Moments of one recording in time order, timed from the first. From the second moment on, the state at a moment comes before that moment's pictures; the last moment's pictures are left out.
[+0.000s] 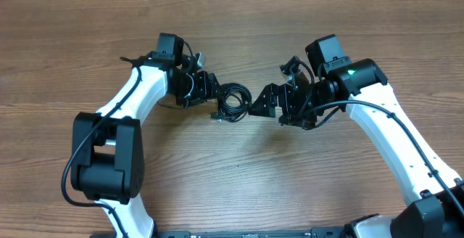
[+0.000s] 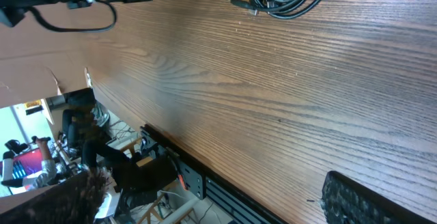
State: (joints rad) left arm -0.18 1.95 1.32 -0.67 0.58 -0.33; right arm 0.32 1.57 1.34 -1.09 -0.72 0.36
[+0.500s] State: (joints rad) left arm -0.29 1.99 1.32 -0.61 0.47 -0.42; right arm 0.32 1.57 1.34 -1.07 -0.72 0.36
